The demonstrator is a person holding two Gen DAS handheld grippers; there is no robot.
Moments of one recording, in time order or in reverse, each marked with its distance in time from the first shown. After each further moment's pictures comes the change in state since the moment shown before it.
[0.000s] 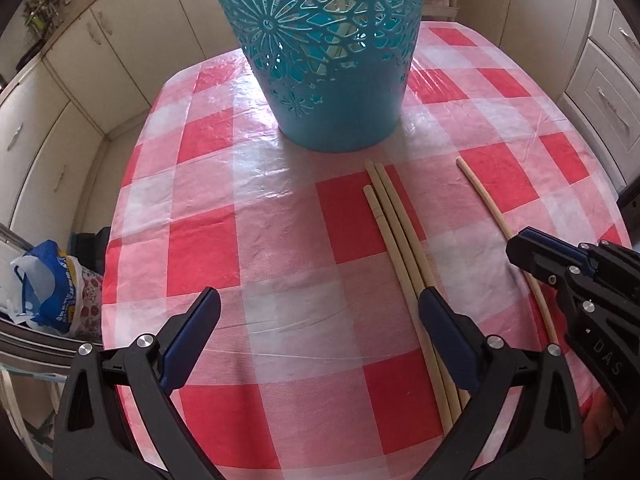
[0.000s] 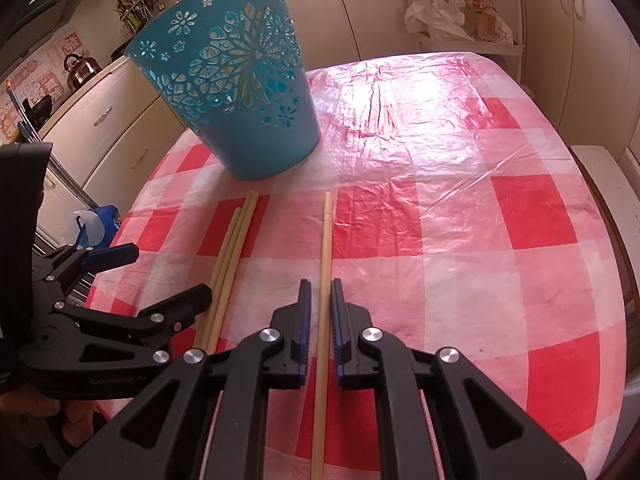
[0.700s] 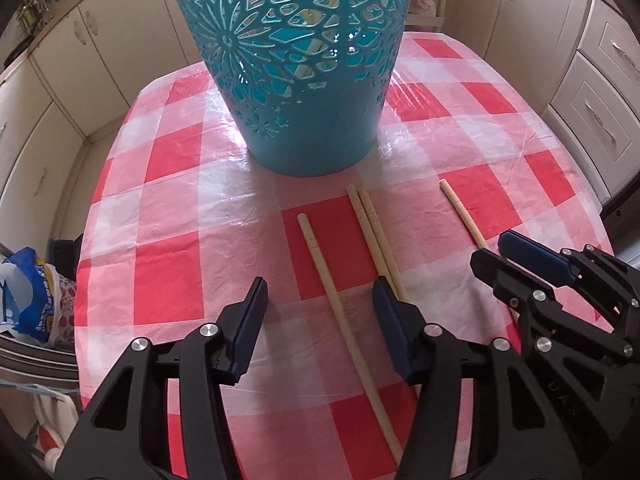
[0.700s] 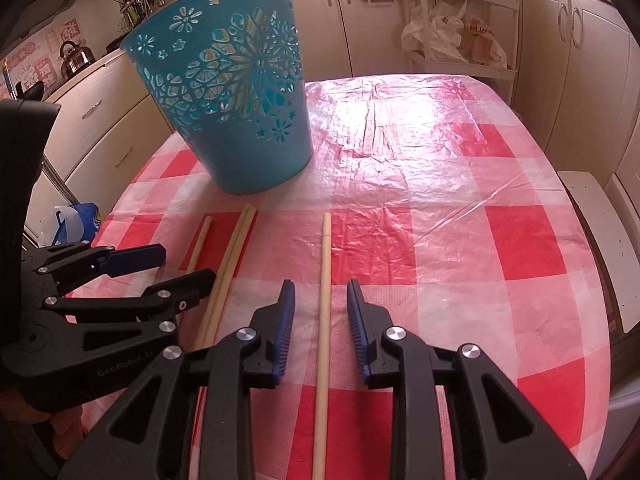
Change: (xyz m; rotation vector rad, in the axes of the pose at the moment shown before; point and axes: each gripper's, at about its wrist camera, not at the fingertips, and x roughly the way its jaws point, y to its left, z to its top) left arm 0.008 -0.008 0.017 -0.011 -0.033 -0.105; right arm 0.007 0.010 0.007 -0.062 -0.049 -0.091
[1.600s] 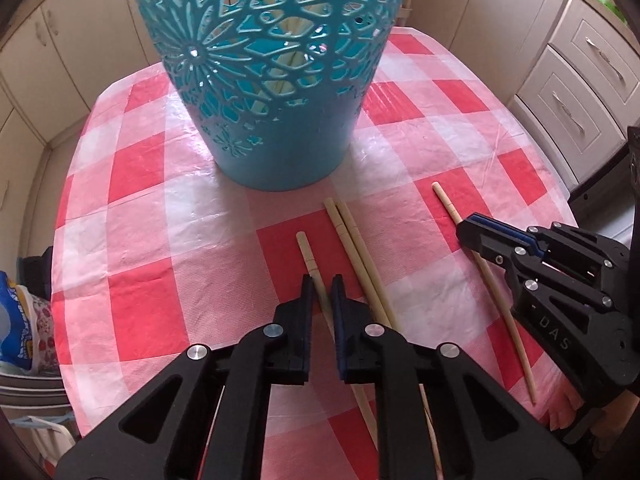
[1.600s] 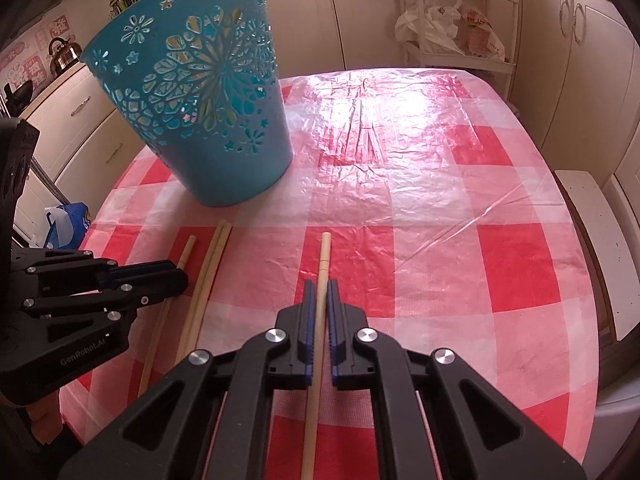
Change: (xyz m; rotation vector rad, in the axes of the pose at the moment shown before) left arm 0.005 0.011 0.016 0.046 0.043 -0.136; right arm 0.012 -0.013 0.018 0.004 0.044 -0.034
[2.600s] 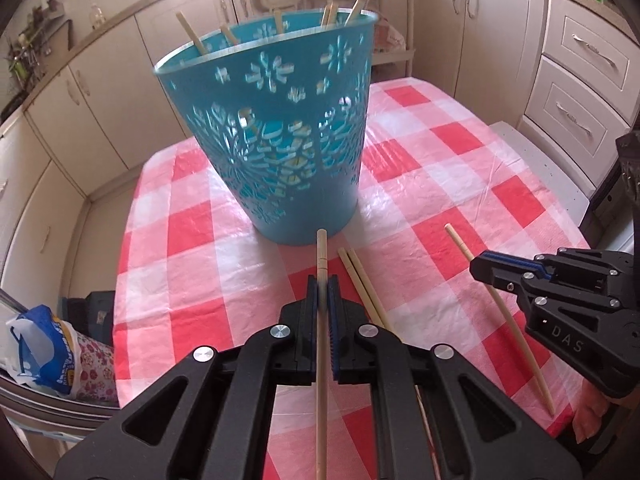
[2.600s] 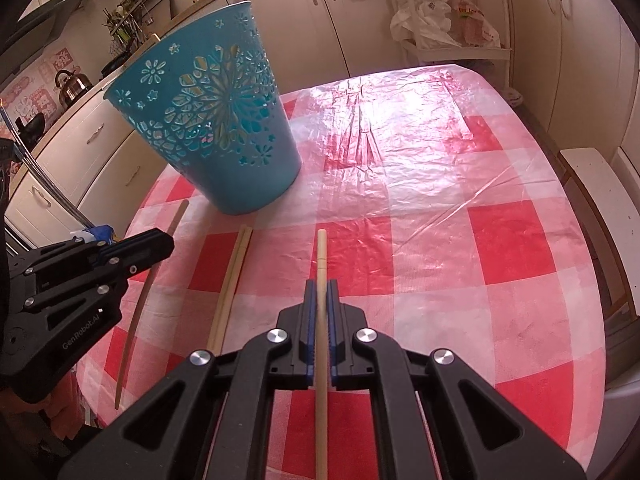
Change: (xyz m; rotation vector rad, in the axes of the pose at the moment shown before) left arm -0.052 -0.022 -0.003 0.090 -0.213 0.158; right arm -0.026 -0.019 -0.010 0.101 -0.028 0.116
